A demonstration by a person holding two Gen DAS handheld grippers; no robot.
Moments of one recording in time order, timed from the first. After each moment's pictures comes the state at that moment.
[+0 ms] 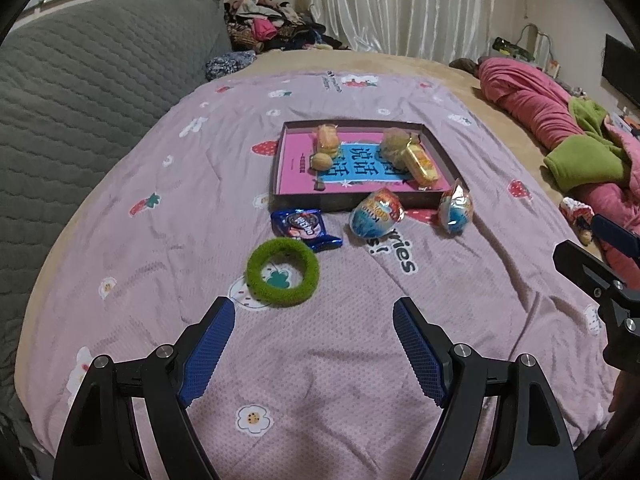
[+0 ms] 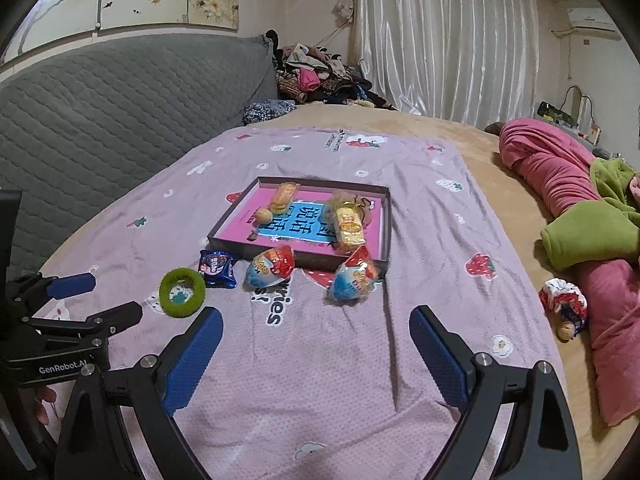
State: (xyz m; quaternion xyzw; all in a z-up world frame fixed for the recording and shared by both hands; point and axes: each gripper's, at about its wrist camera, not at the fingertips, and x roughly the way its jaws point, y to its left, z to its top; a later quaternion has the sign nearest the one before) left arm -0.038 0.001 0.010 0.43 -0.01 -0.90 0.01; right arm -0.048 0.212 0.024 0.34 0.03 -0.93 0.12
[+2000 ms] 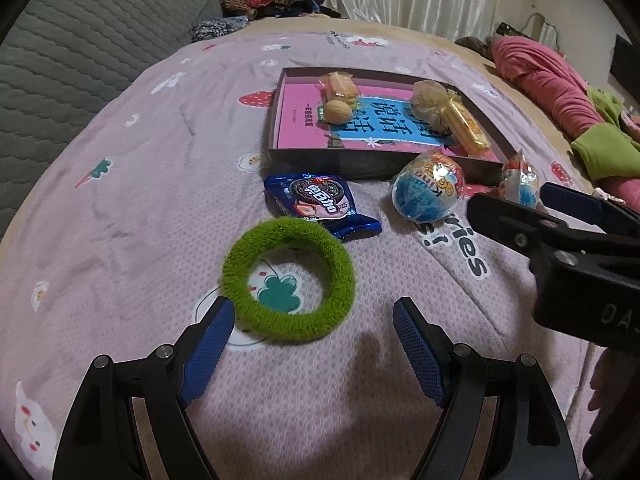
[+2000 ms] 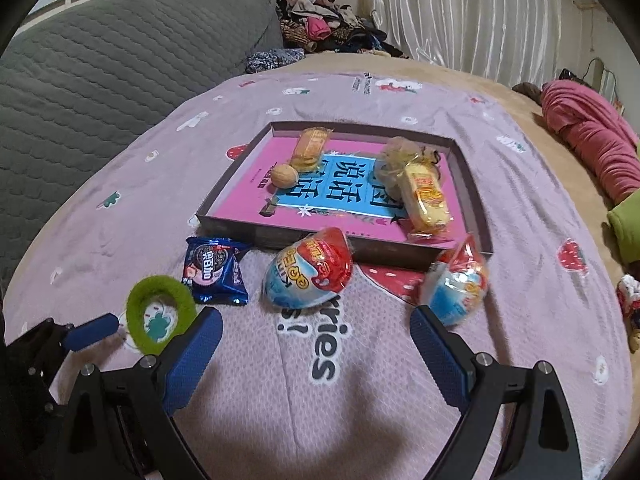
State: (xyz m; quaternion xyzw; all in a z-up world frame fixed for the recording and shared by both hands) left arm -0.124 -0.023 -0.088 0.47 0.01 -0.88 -0.01; right arm -0.165 0.132 -0.064 0.42 0.02 -0.90 0.12
